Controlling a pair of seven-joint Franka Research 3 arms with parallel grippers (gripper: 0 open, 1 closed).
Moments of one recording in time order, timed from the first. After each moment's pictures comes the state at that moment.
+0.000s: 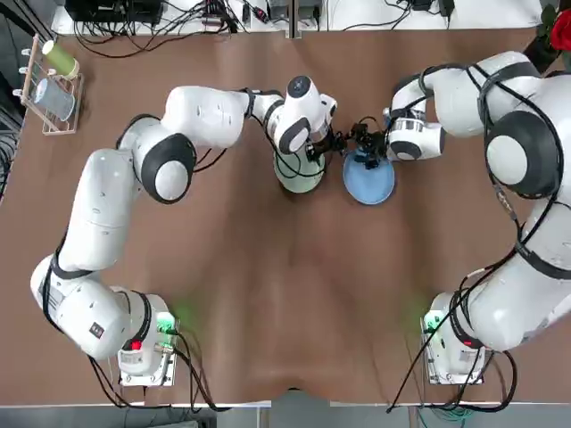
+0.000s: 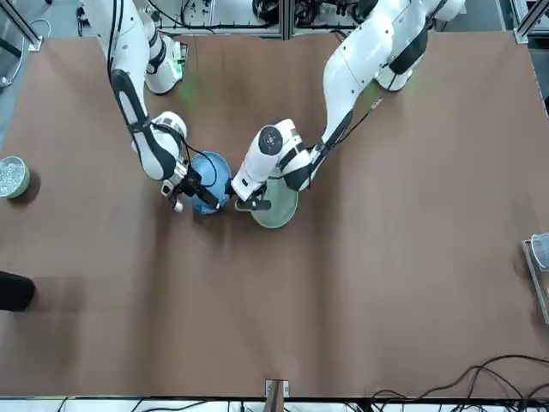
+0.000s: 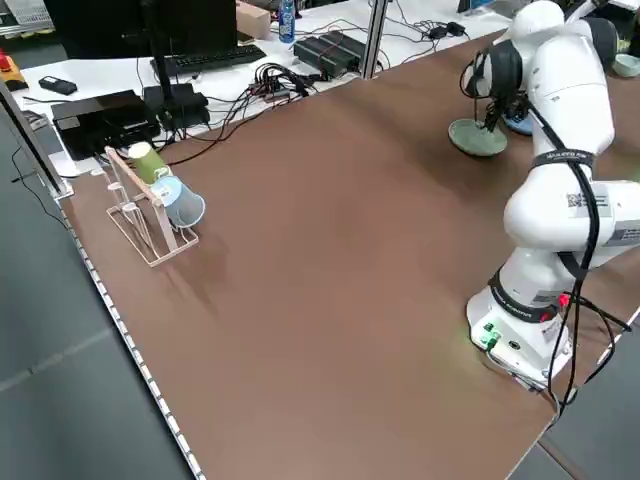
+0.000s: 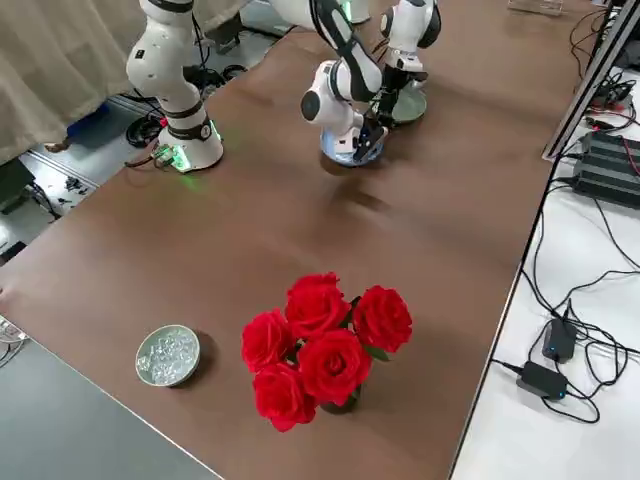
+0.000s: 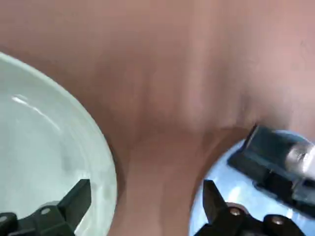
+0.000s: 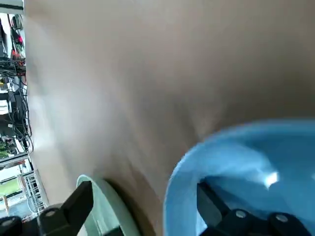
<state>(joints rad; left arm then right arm) -0.56 0.99 -0.48 -1.39 0.22 2.60 -1.05 0.42 0.43 0.05 -2.29 2.14 2.59 -0.95</state>
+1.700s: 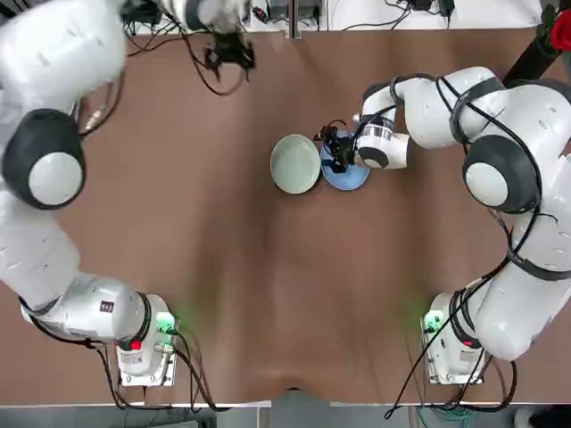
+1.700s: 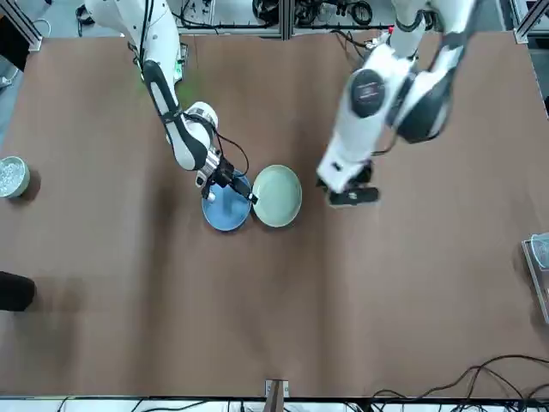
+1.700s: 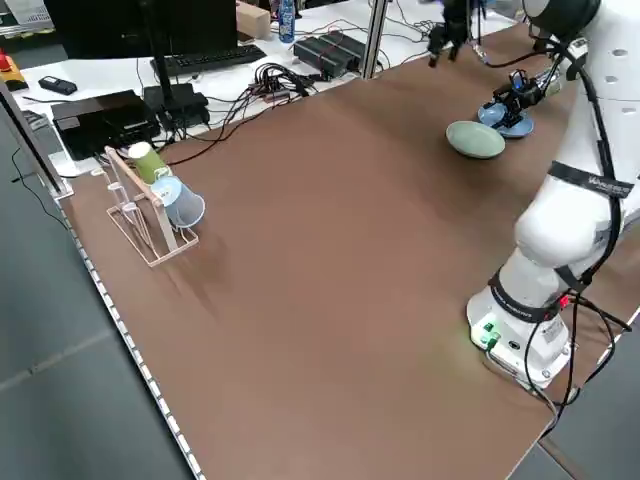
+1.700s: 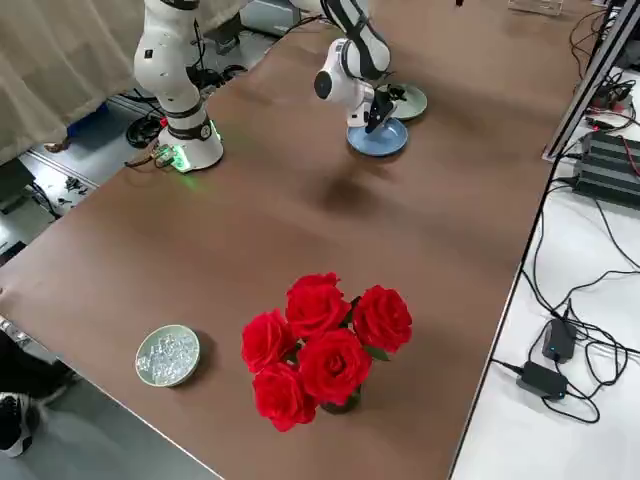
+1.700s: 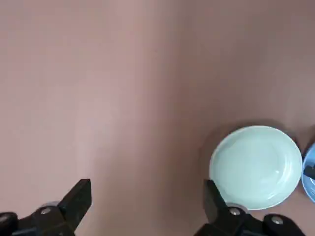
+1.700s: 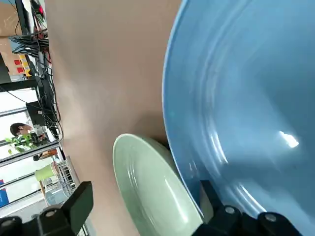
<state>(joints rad) -0.07 0.25 -0.50 -1.63 0.14 1.84 -0.60 0.61 0.49 0.05 -2.16 2.38 2.60 -0.95</state>
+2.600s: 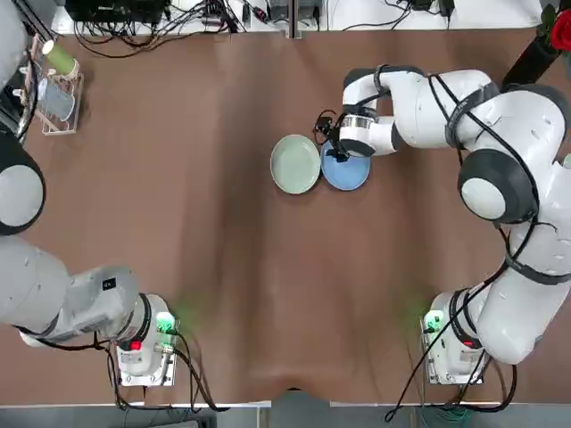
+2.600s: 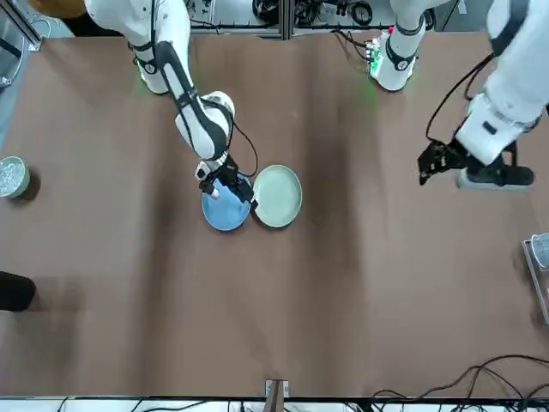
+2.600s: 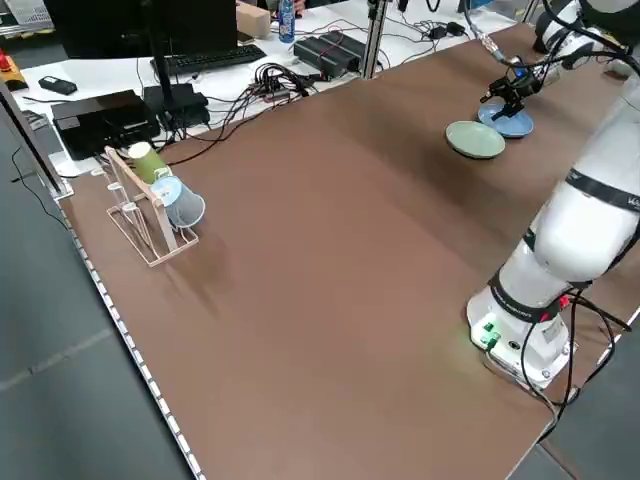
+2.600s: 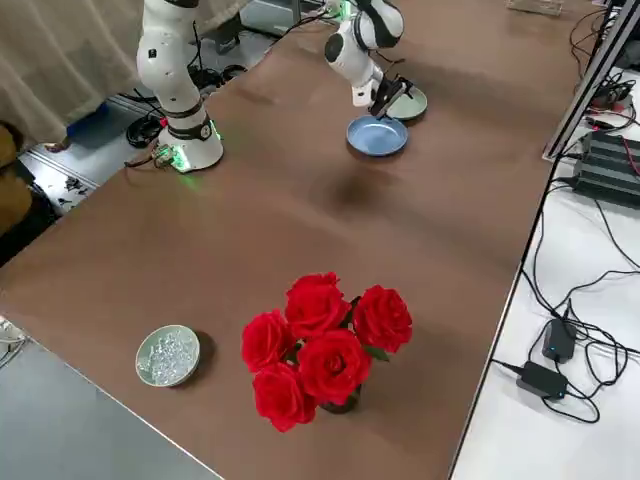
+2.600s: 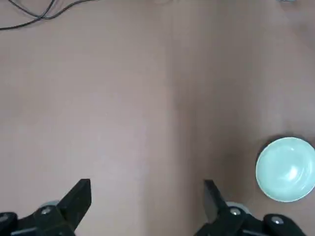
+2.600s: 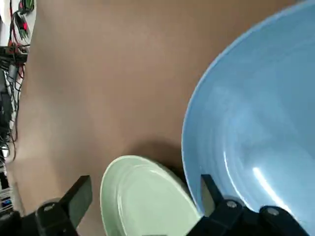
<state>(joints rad) 0.28 0.02 -0.45 -1.64 -0.04 1.76 -0.11 0.71 0.49 0.05 -2.00 2.31 3.03 -0.93</state>
